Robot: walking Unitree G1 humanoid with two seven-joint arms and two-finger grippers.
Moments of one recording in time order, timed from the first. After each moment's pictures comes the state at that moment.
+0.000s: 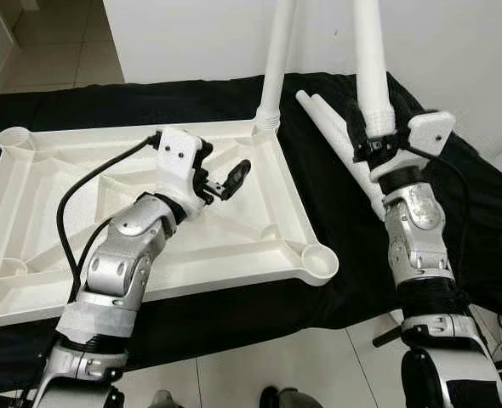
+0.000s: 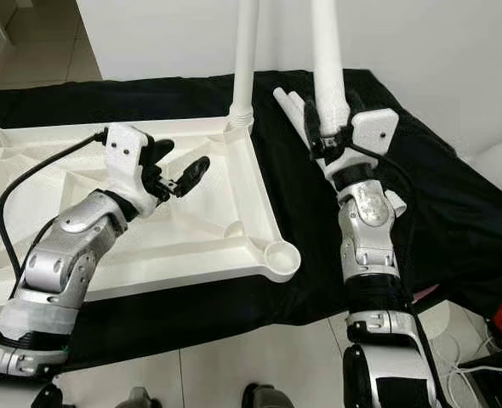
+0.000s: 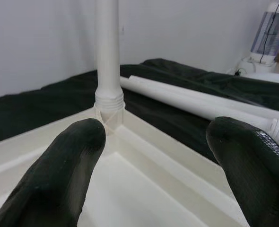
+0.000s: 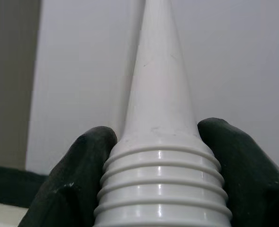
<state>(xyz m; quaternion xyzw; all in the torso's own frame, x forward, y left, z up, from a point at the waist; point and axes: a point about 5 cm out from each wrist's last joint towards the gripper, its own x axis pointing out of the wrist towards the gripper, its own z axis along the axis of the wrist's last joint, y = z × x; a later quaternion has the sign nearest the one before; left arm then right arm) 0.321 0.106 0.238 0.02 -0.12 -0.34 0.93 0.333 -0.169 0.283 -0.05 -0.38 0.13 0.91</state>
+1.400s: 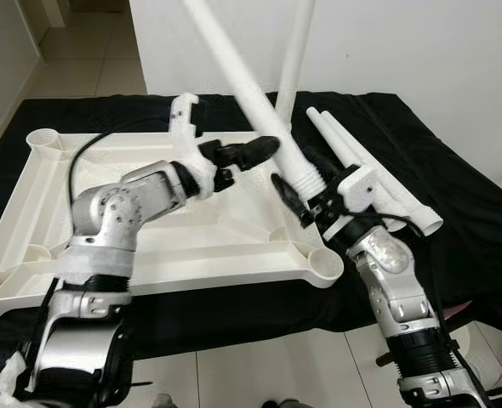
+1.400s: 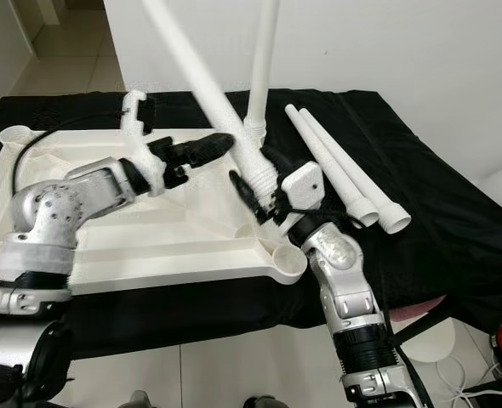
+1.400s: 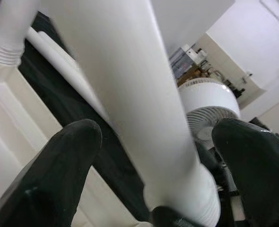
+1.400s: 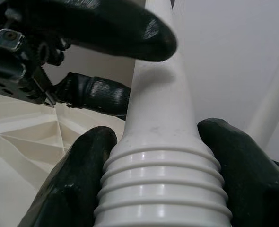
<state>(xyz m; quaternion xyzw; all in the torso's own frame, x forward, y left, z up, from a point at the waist) 0.338 0.082 0.256 -0.27 0.08 -0.48 0.83 0.301 -0.115 0.203 -0.09 -0.23 0.32 0.91</state>
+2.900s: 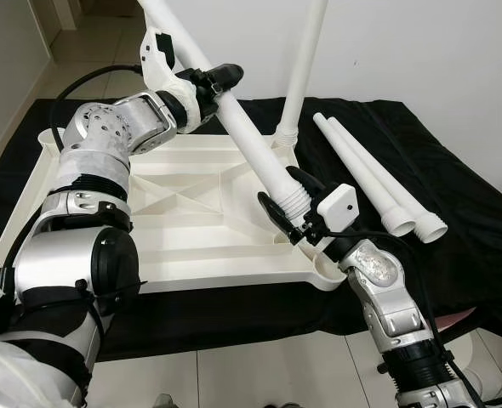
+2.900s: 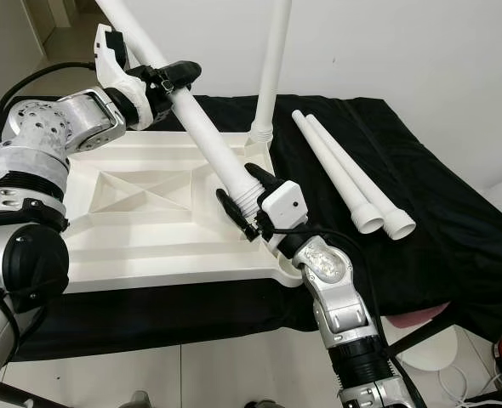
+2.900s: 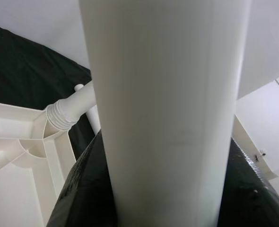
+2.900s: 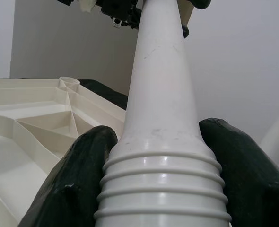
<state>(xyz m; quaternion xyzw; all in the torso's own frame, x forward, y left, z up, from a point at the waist) 0.403 0.115 0.315 -0.39 0.05 -0.34 0.86 0.294 -0.107 0.194 -0.12 -0.23 0.33 0.91</state>
